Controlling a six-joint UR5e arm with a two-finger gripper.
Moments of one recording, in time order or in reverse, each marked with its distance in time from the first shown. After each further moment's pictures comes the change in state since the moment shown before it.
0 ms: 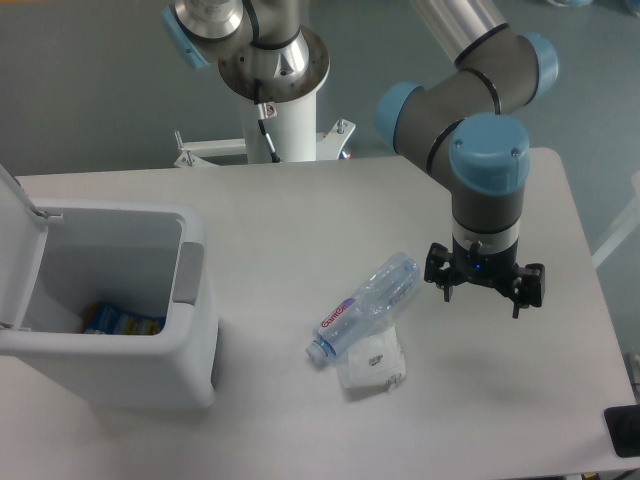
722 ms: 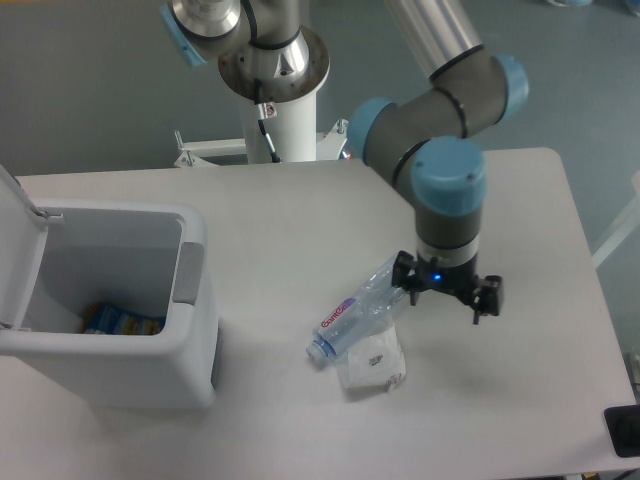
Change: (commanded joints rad) arm -0.074 0.011 -0.196 0.163 -0.005 -0.011
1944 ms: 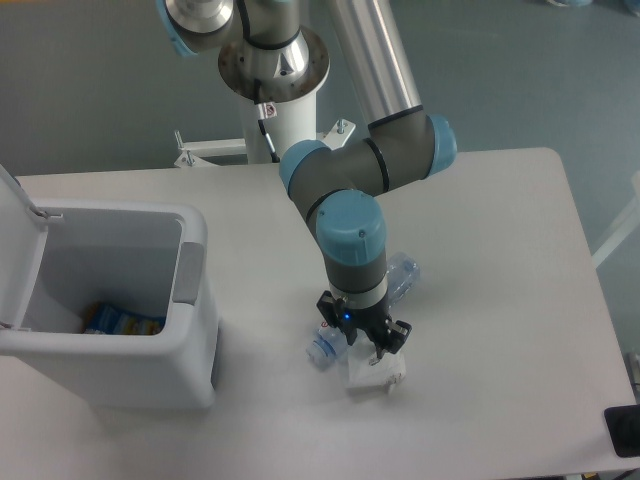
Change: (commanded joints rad) arm -0.126 -0.072 0.078 0.003 -0.017 -0.126
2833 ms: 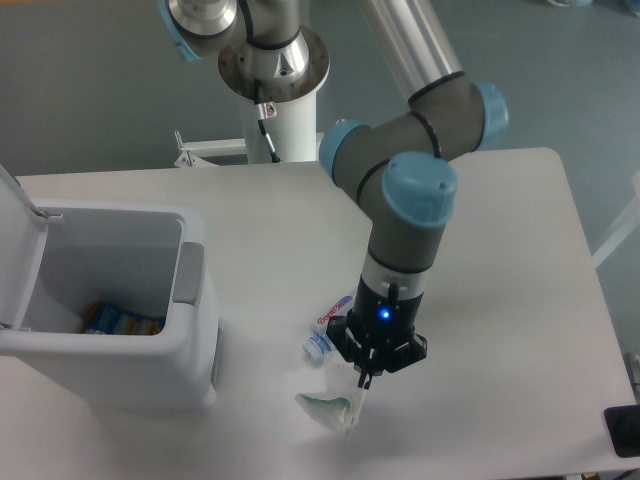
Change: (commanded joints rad) arm 0.127 0.100 0.127 -0.017 -0.599 -0.325
